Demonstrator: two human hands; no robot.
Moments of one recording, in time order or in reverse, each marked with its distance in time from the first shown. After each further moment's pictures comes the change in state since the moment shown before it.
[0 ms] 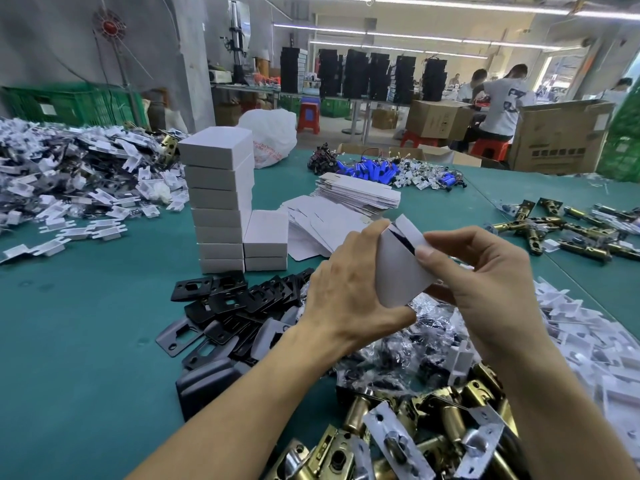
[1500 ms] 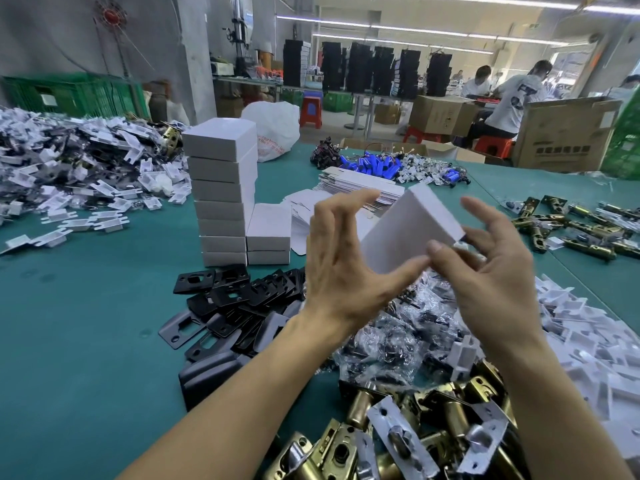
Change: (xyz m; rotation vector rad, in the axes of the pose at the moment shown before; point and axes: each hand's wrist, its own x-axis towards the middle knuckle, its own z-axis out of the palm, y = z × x) left_hand 0.011 -0.002 0.003 -0.250 0.357 0.039; right_hand 0.002 0.010 -0.002 -0.127 0.034 -0.133
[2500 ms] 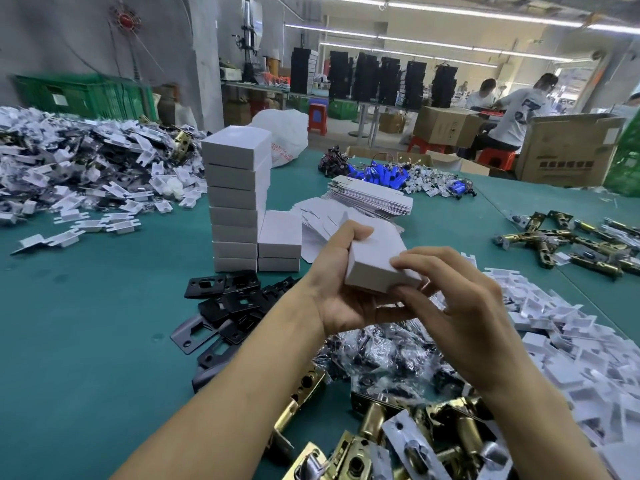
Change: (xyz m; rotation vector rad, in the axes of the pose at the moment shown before) left_hand 0.027 -0.004 -0.030 -1.325 -0.591 -1.331; right_hand -0.010 0.006 0.014 -0.620 -0.257 -0.582
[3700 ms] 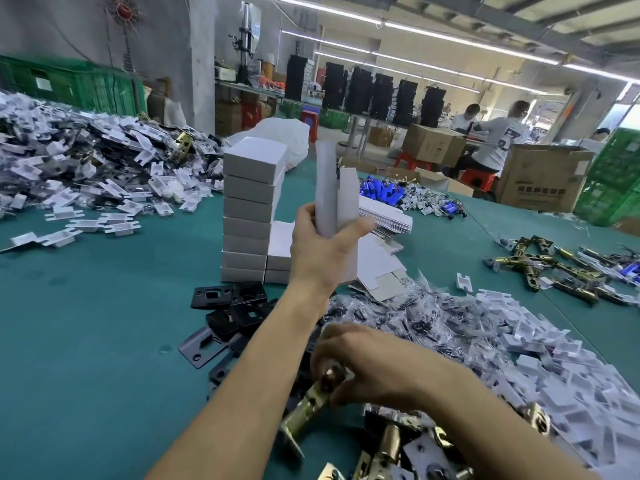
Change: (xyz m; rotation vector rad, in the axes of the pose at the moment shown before) left_hand -0.008 0.034 -0.016 0.416 0.532 0.848; right_hand 0.032 -0.050 0.060 -0.013 -1.036 -0.028
